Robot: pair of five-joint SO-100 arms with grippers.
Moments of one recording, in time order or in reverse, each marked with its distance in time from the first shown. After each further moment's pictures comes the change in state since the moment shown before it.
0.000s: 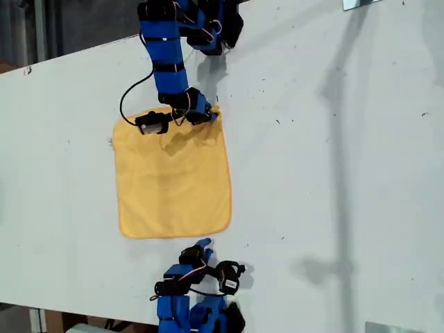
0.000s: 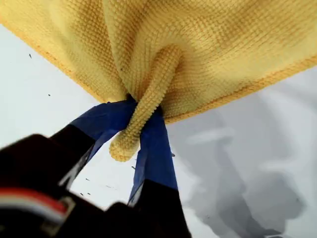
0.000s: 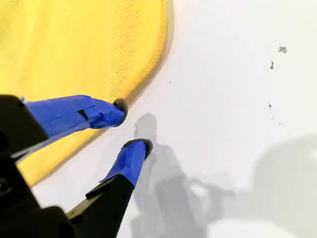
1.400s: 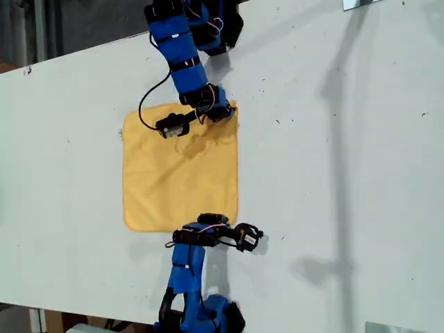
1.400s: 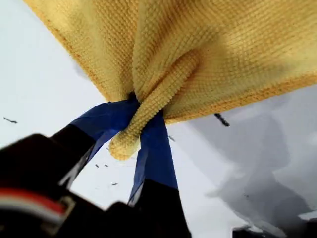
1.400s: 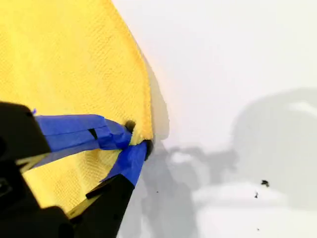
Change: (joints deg) arm 0 14.5 -44.1 -42.8 10.0 -8.3; arm 1 -18.5 0.2 0.0 3.6 10.5
